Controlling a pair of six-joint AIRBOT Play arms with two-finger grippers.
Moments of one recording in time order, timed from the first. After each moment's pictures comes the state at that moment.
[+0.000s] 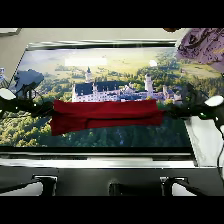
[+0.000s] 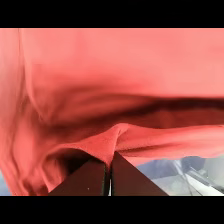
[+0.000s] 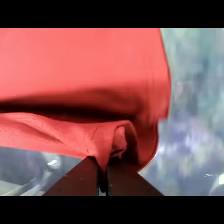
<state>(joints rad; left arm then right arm) 0.20 -1.40 1.15 1.10 -1.24 -1.42 -0.28 -1.32 1.02 -0.96 1.14 1.25</state>
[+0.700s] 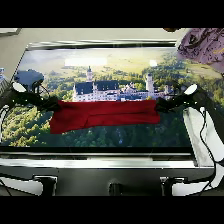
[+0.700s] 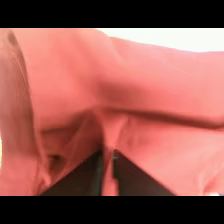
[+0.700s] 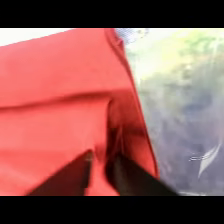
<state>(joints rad) 0.19 -1.68 1.36 1.10 -1.20 -1.38 -0.15 -1.65 1.29 -1.07 1.11 1.42</state>
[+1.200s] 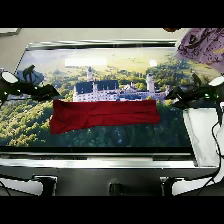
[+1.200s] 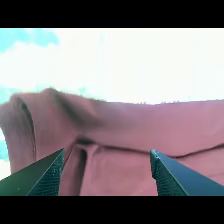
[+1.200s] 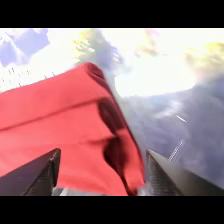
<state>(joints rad) 0.19 -1.66 1.54 1.10 -1.21 -1.42 -0.36 -1.71 1.50 -0.95 1.36 1.47</state>
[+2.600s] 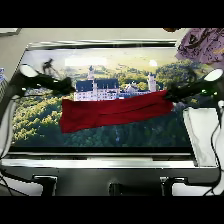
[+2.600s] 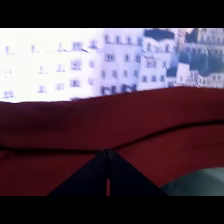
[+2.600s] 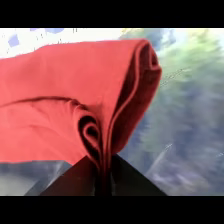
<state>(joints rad) -0.09 -1.73 1.62 0.97 -1.17 -1.63 -0.23 -1.53 1.49 -1.07 1.35 1.53</state>
